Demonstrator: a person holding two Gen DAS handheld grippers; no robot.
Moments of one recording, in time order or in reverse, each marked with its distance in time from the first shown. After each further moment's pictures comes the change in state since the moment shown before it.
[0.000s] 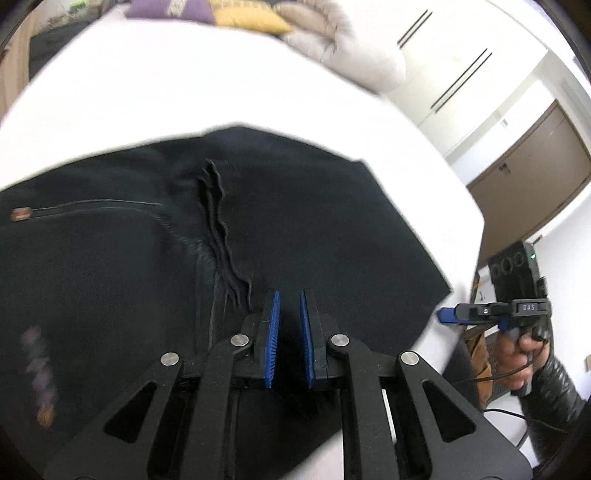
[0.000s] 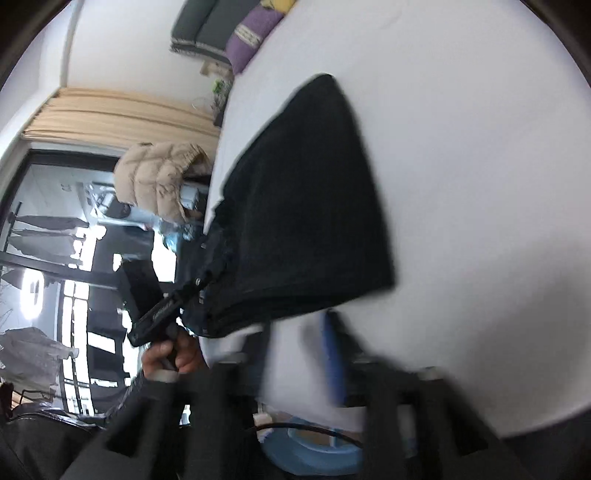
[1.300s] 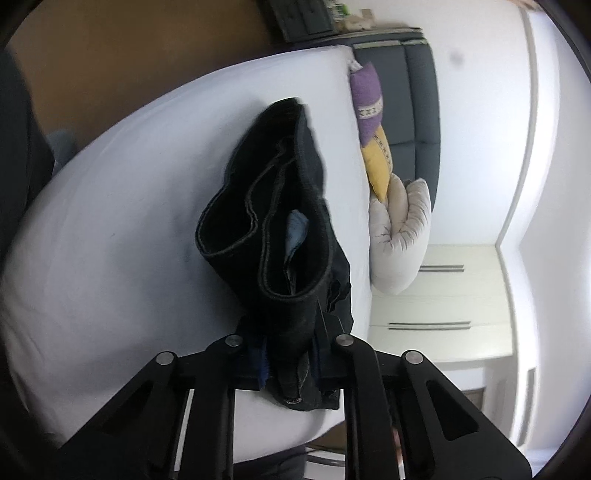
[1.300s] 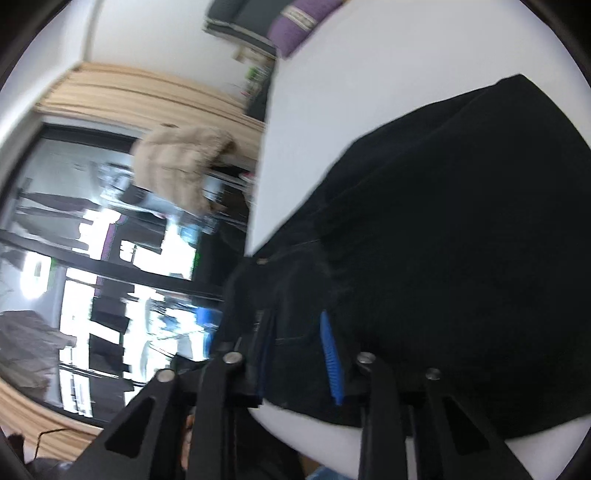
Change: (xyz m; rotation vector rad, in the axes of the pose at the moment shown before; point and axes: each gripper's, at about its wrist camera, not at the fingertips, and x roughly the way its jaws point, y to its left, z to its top) left arm -0.106 0.209 -0.144 -0.960 -0.386 -0.251; right arm 0.127 0.113 0.053 -0.089 0.061 -0.002
